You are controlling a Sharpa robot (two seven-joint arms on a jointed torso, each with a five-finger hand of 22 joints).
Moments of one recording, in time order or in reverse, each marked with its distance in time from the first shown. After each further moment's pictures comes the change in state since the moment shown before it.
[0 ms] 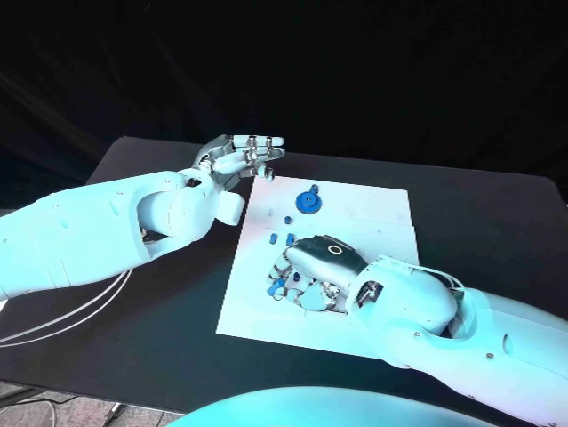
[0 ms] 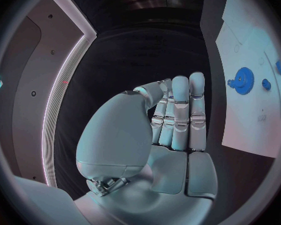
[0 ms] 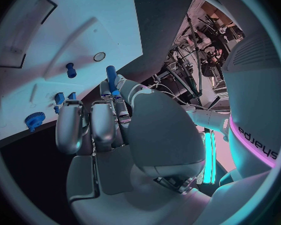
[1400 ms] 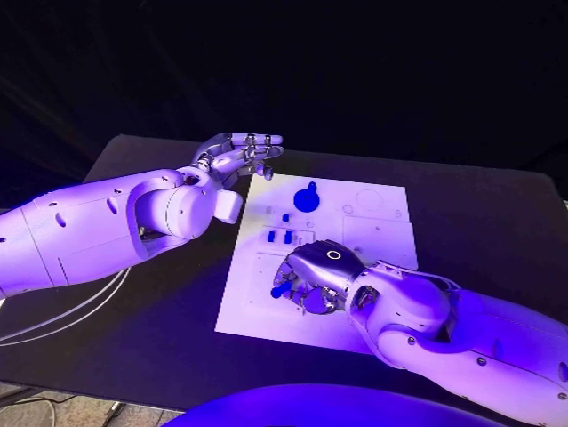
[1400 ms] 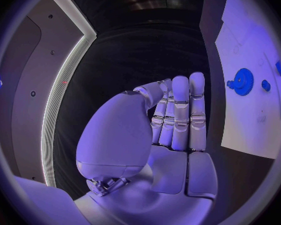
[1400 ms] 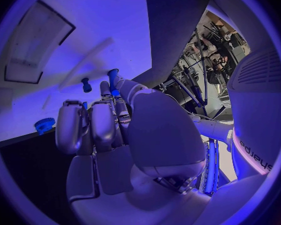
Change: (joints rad) left arm 0.000 0.003 0.000 -0.005 -0.004 0.008 -0.006; left_hand 0.000 0.000 0.000 0.000 0.000 0.000 0.000 0.000 0.000 0.000 0.000 0.000 0.000 0.000 0.000 0.000 -0.001 0.000 0.000 0.000 0.000 0.000; right arm -0.024 0.001 -0.008 -0.023 -0.081 0.041 -0.050; right_hand 0.001 0.001 0.009 -0.010 0.001 0.002 0.003 -0.007 0.000 0.004 0.004 -0.008 0.003 0.000 0.000 0.000 -0.005 0.000 -0.001 0.001 0.000 0.000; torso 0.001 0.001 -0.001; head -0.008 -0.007
